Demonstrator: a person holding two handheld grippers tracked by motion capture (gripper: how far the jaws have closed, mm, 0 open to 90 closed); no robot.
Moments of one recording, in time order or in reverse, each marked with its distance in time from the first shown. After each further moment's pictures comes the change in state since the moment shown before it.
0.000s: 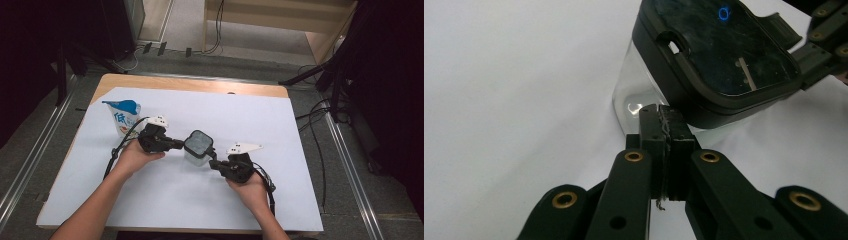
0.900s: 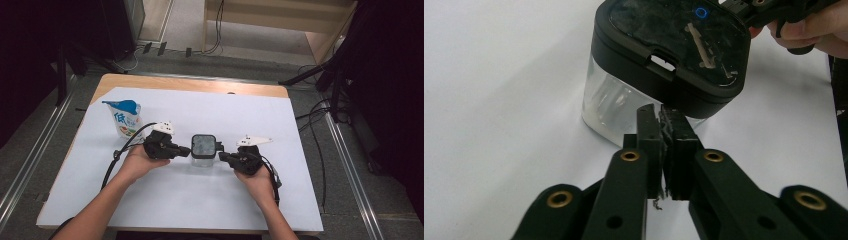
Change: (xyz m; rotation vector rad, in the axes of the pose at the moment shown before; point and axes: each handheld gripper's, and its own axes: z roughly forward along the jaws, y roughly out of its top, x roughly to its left) left arm -0.020 -0.001 0.008 0.017 -0.065 0.046; right arm -0.030 0.003 -0.008 -0.017 -0.050 0.043
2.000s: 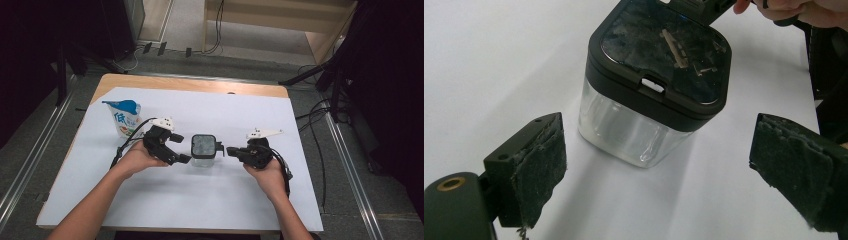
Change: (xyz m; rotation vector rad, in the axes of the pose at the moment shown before) left arm 0.005 0.014 -0.005 0.005 -0.048 0.035; right arm -0.020 0.016 -0.021 0.021 0.031 -0.002
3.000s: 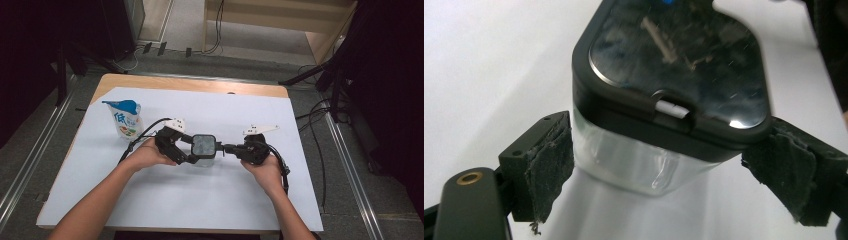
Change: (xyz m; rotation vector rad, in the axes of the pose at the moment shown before) left arm 0.013 0.006 0.033 0.045 -0.050 0.124; right arm -0.004 0.008 0.009 0.013 0.016 -0.010
